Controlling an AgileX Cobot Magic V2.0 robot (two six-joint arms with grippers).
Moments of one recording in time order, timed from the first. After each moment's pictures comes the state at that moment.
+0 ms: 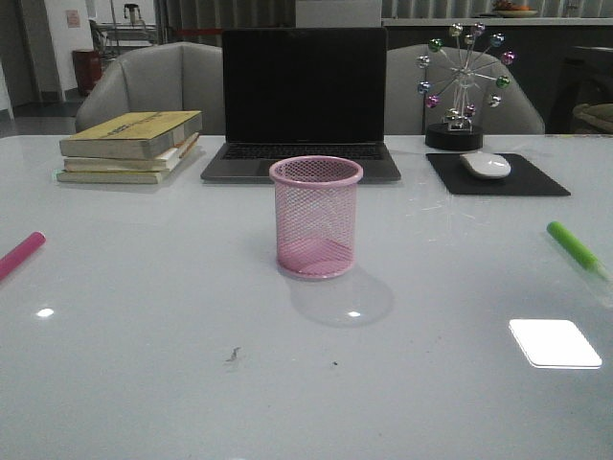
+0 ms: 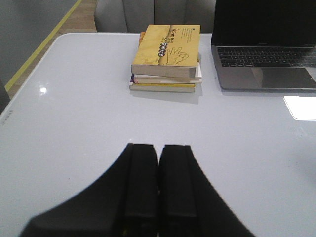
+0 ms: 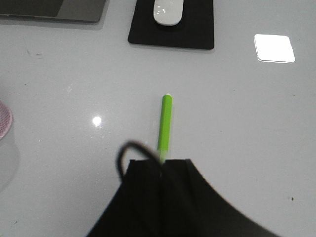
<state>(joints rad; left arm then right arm) -0.03 0.86 -0.61 -0.05 0.15 0.02 0.01 0.98 -0.66 -0.02 0.33 0.07</state>
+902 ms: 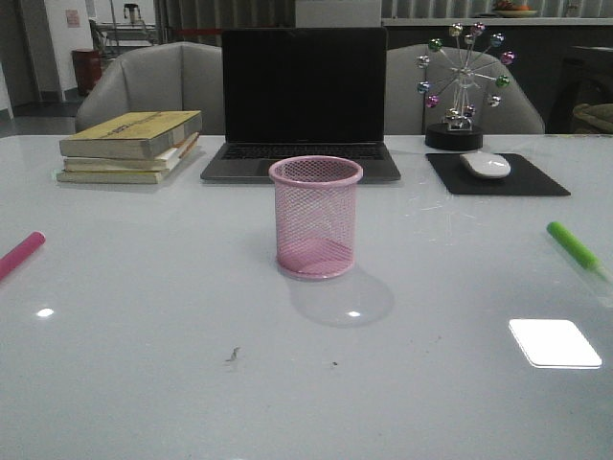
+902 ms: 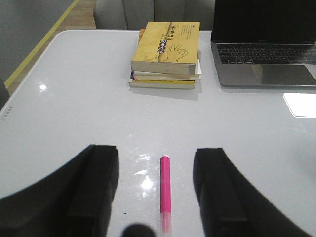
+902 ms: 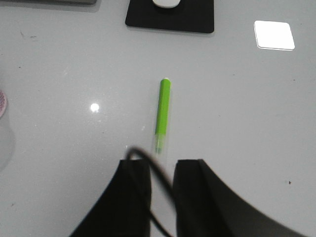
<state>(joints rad) -0.03 0.85 -0.61 -0.05 0.17 0.02 0.01 0.98 -0.66 -0.03 0.39 0.07</state>
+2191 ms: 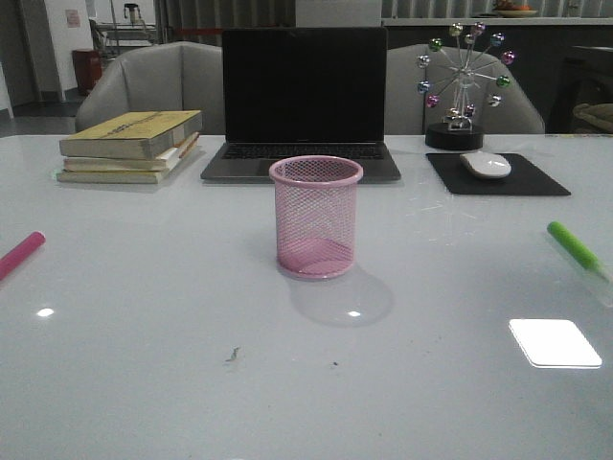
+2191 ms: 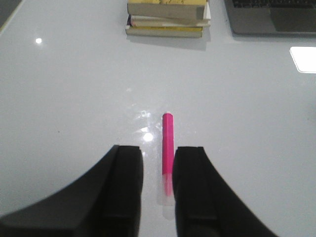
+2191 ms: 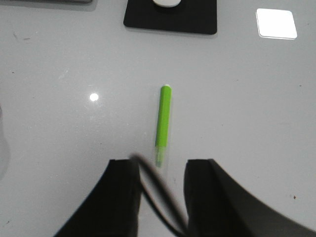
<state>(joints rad) -0.03 1.05 -0.61 -0.05 0.17 0.02 0.01 1.12 -0.78 -0.03 0.42 0.07</state>
